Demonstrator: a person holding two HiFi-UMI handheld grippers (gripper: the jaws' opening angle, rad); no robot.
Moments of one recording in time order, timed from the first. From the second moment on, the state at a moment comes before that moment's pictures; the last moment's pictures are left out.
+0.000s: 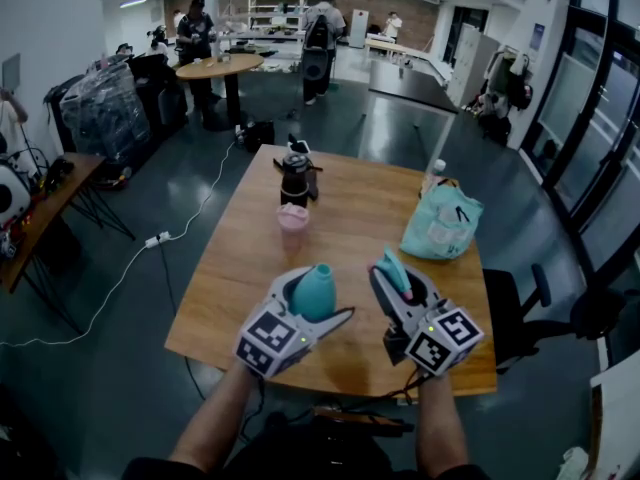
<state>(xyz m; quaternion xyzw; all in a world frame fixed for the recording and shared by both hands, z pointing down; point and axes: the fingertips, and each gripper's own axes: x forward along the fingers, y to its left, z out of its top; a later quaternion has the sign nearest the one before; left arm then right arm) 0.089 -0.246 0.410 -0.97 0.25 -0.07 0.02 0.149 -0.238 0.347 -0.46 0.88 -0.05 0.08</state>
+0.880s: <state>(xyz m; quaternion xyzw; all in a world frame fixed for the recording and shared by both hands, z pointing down) 0.093 -0.245 0.410 -0.97 0.24 -0.07 0.02 0.147 -0.238 0.350 -0.46 0.88 -0.04 0.08</state>
